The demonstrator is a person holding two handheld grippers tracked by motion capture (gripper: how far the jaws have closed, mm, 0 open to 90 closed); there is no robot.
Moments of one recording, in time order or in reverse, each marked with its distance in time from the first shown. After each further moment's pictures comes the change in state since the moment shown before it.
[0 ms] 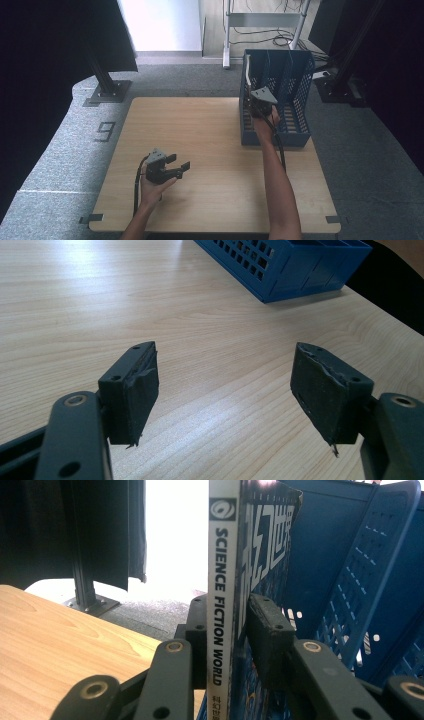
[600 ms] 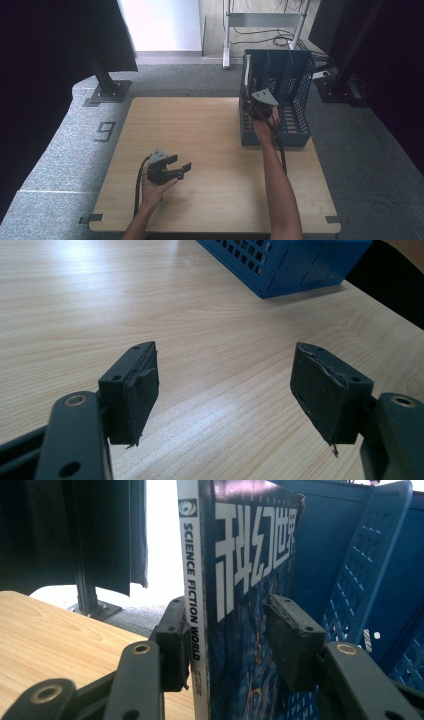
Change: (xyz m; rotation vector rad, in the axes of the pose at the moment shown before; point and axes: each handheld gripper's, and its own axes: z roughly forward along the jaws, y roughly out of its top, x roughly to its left) left arm -0.003 -0.001 0.003 0.016 -0.003 0.014; right arm 0.001 -0.004 -0.007 -0.019 0.005 0.014
